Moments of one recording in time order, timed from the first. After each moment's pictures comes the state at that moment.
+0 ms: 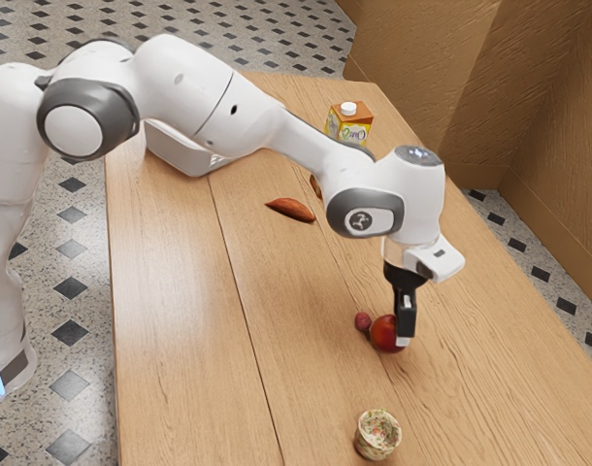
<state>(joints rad) -0.27 0.32 -0.01 -1.70 -0.11 2.25 0.15</state>
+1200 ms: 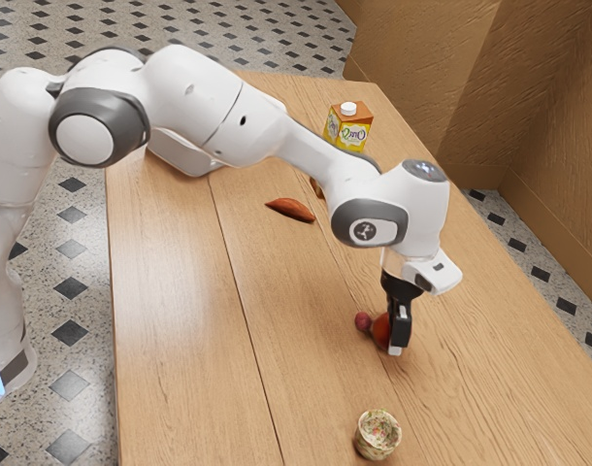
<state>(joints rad) -0.27 0.37 0.00 -1.66 -0.10 2.20 0.14</state>
